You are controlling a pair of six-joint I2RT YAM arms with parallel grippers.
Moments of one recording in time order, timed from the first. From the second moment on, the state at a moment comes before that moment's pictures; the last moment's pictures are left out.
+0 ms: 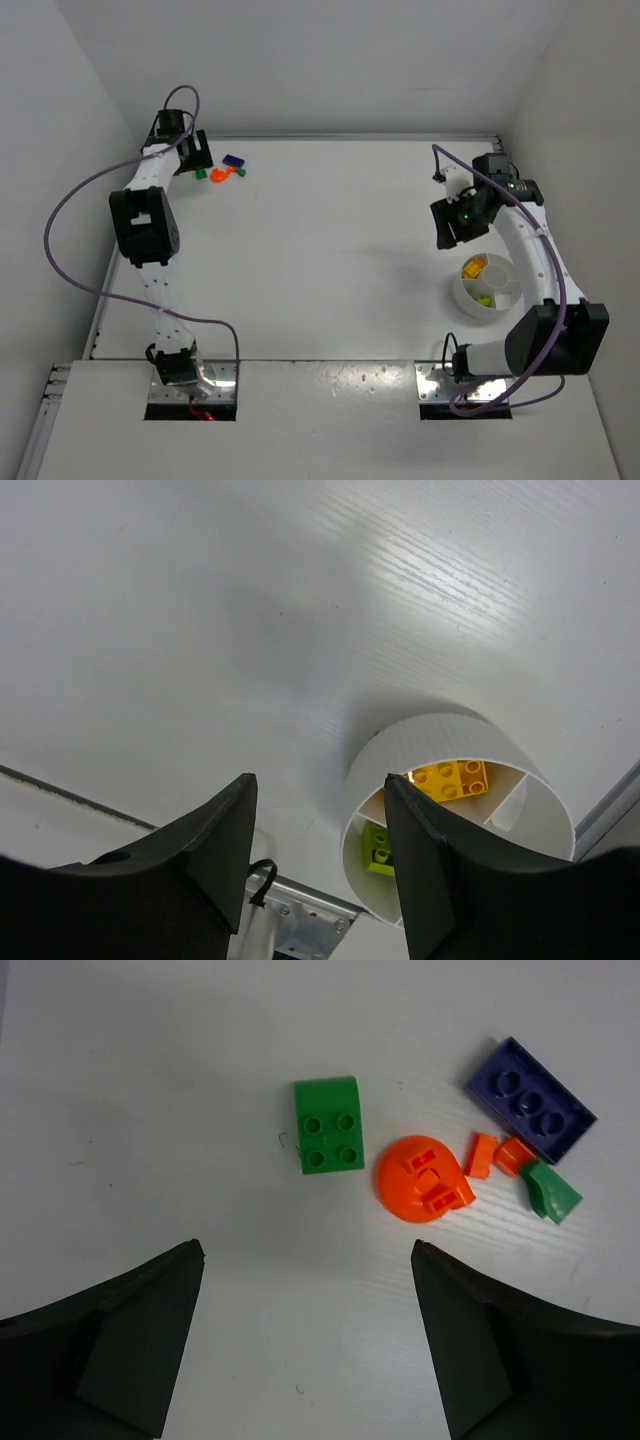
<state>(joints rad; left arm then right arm) 0.14 2.24 1.95 -0.52 -0.07 -0.13 -0.02 1.37 1.24 -1.04 -0.22 -0.38</state>
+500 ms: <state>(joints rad) 0.09 2.42 2.12 -0.50 -0.23 -0.20 -0.02 1.36 1.23 -1.03 -0.21 -0.37</state>
